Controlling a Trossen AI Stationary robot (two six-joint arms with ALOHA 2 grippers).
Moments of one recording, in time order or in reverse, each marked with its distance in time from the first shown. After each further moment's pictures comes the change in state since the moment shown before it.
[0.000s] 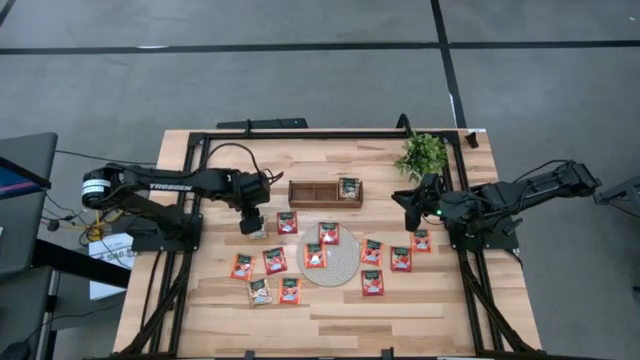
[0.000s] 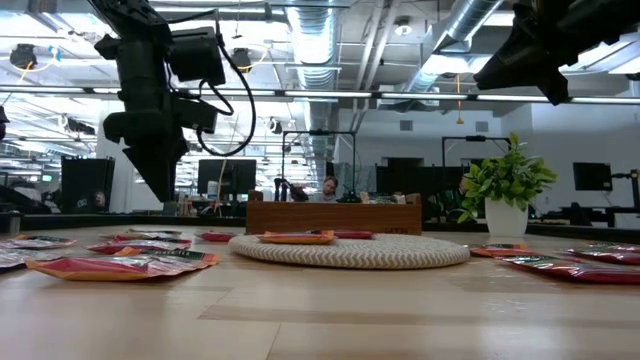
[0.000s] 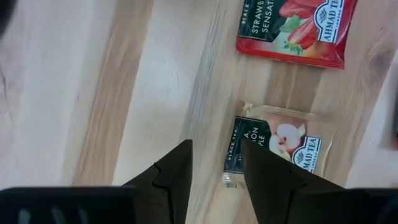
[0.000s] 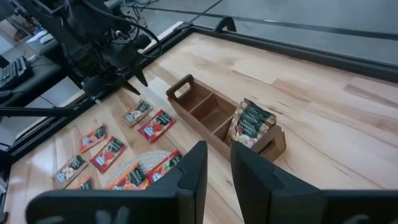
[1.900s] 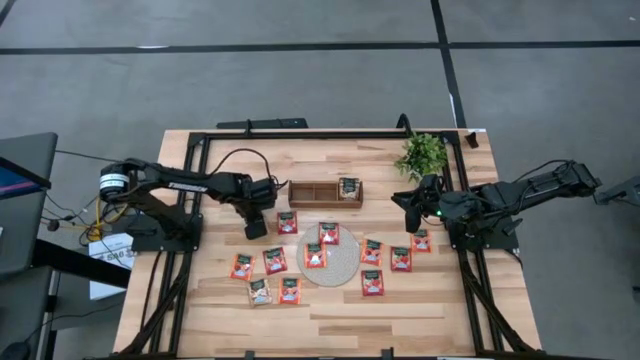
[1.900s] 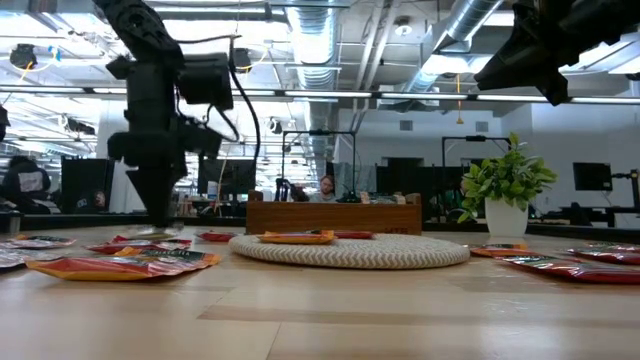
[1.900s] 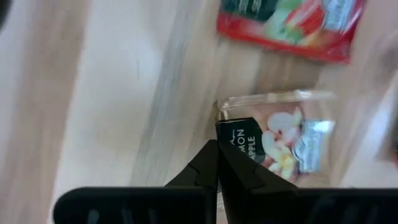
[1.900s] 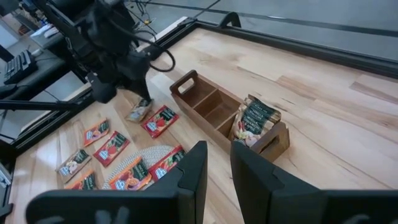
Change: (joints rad) left arm -0.004 0.137 -0.005 0.053 0.076 -0.067; right arm 0.000 0.000 0.000 -0.002 -0.023 -0.008
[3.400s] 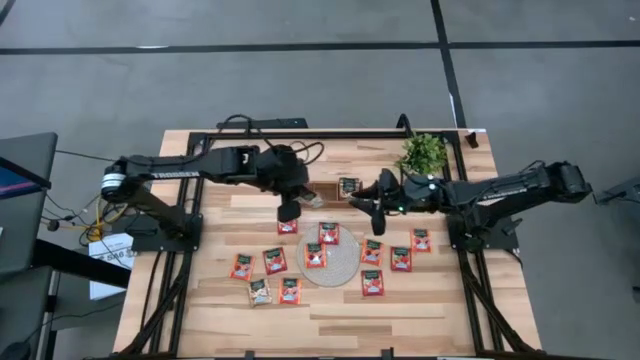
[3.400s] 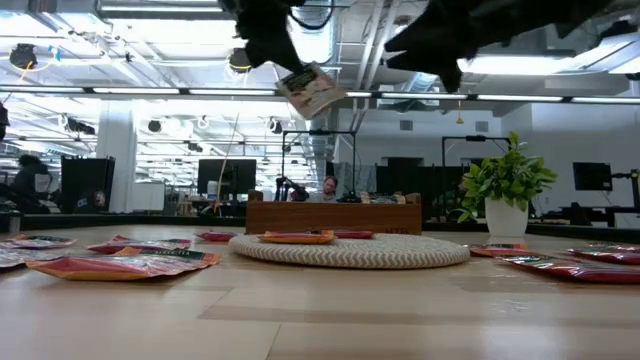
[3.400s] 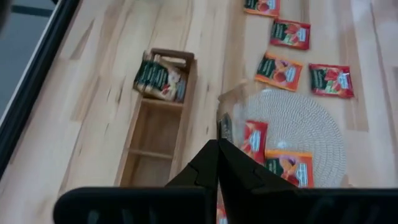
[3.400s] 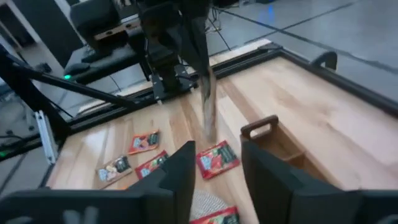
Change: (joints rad) left arm -0.115 0.049 0.663 -0.064 -0.029 0.074; right arm -0.236 0.455 0.123 0.577 -0.444 -0.419
